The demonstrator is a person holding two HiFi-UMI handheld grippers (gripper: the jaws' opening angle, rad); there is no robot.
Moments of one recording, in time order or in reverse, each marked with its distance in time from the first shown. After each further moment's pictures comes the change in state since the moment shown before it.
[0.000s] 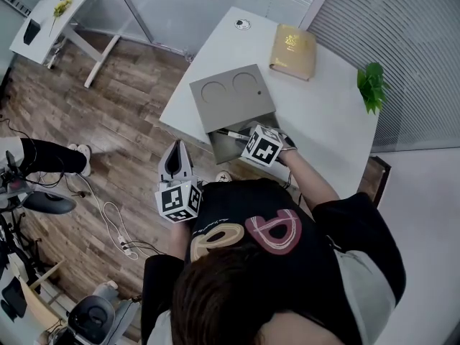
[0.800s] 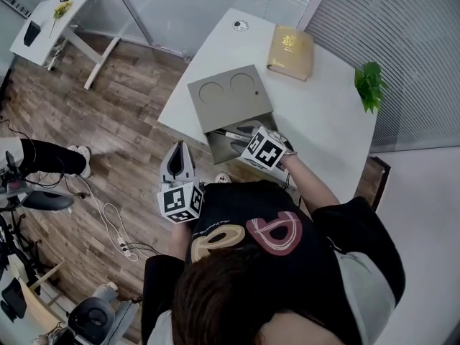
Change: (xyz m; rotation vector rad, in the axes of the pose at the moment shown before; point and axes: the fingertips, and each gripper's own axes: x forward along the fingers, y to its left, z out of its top) left arm -0.003 -0.014 -0.002 0.001 -0.001 -0.022; right arm -0.021 0.002 0.015 0.074 -0.125 -0.030
